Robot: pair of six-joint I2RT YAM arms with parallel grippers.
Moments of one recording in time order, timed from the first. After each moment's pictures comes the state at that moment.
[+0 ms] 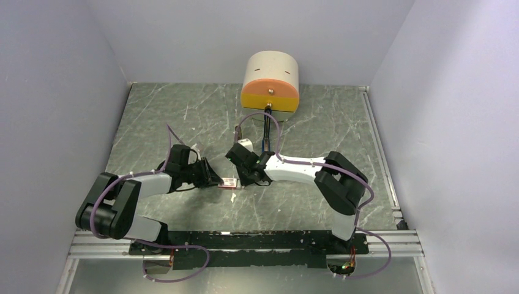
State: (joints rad) left arm -0.30 1.42 0.39 0.18 0.54 -0.72; right arm 1.01 1.82 1.15 -0.40 0.22 0.59
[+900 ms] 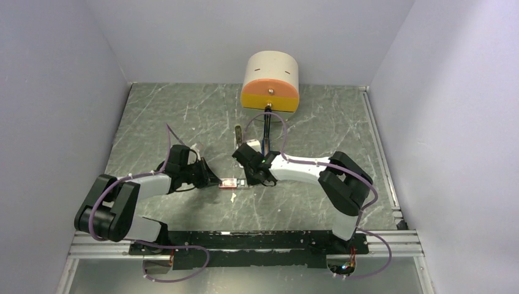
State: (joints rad) left arm -0.30 1.39 0.39 0.17 0.53 -0.70; right arm 0.97 1.80 1.11 -0.42 0.24 0.62
